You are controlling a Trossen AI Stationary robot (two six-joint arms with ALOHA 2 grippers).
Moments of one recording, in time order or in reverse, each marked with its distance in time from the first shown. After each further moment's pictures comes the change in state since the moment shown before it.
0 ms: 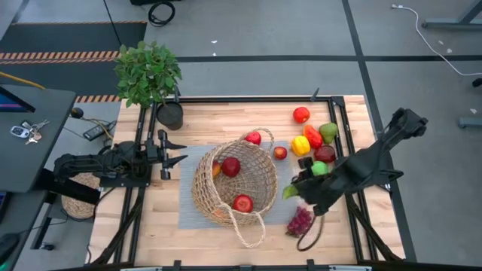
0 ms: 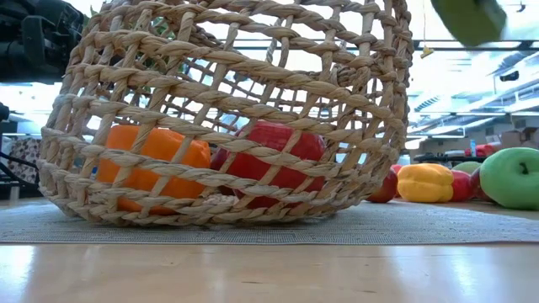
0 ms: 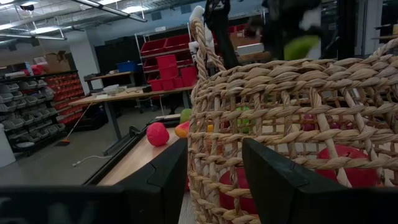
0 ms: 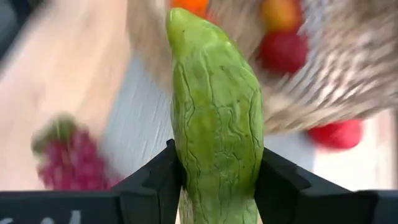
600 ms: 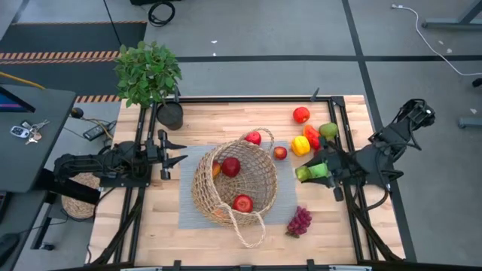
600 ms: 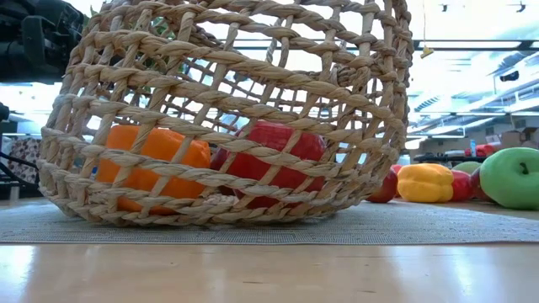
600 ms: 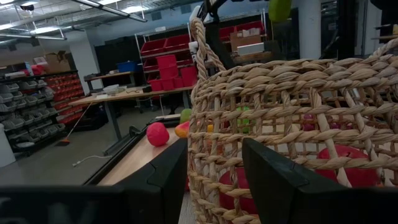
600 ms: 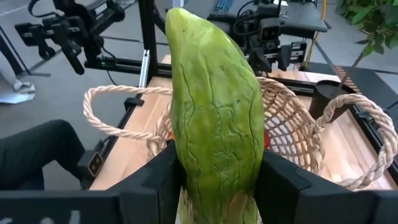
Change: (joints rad) left arm 0.000 0.000 0.000 0.000 0.000 0.000; right arm 0.008 -0.274 0.003 0.298 0.042 -0.020
